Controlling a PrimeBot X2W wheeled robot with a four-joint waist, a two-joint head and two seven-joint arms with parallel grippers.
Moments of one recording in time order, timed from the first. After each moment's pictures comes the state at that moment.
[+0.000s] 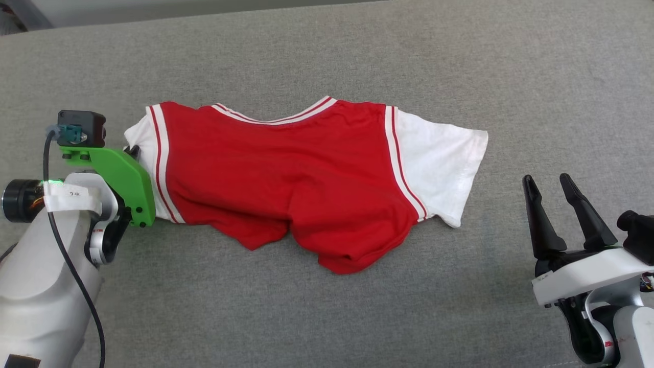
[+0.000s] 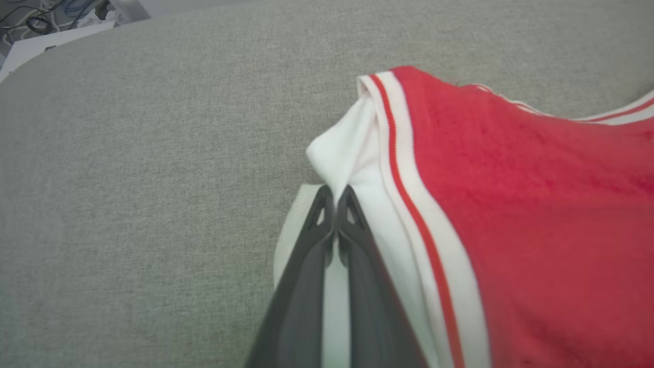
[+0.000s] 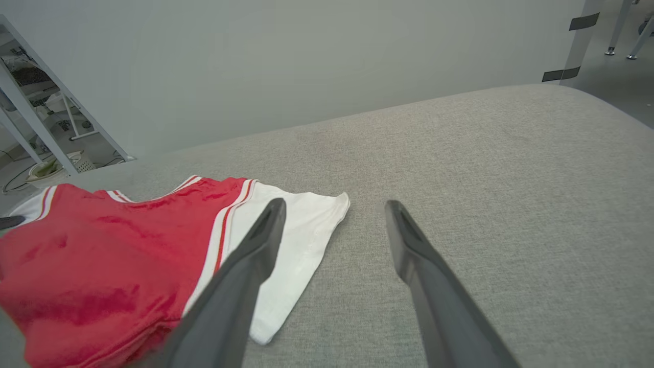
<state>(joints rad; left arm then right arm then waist) -0.62 0.52 -0.40 0.51 -0.60 0.05 0.27 -0.10 -0.19 0.04 -0.07 0.43 0.13 -0.04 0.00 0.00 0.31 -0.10</state>
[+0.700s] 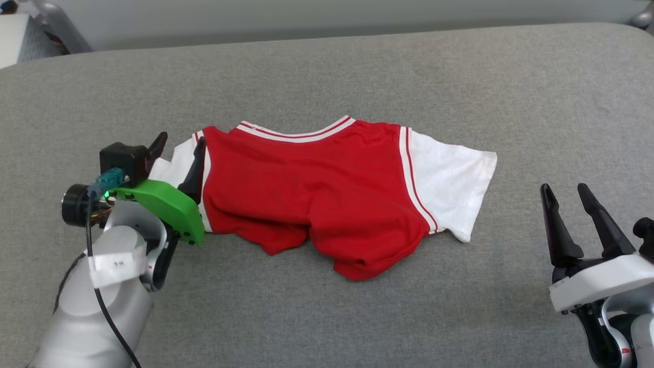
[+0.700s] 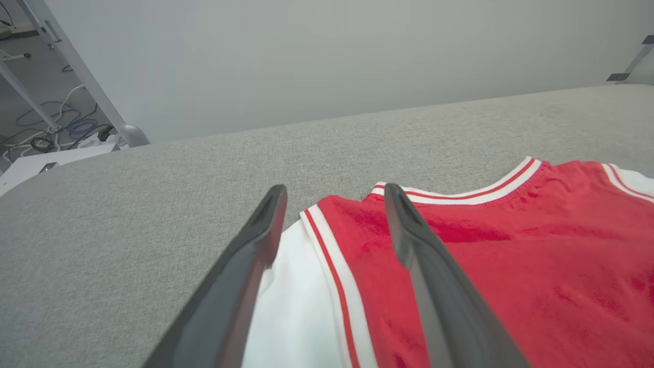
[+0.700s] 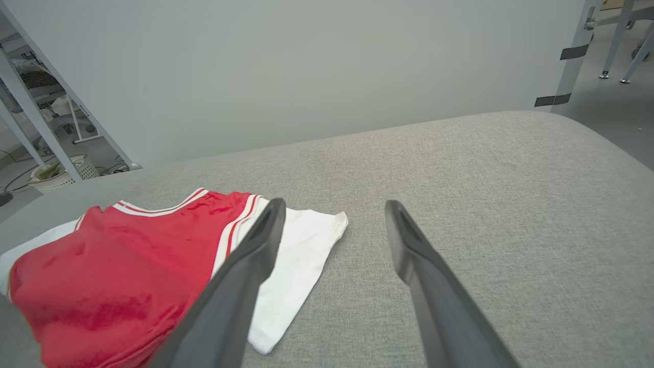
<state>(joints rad) -0.60 0.40 -0.44 0.60 -0.55 -0.04 -0.19 -0.08 -0.22 0.00 -0.06 0.43 0.13 -0.02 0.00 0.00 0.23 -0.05</state>
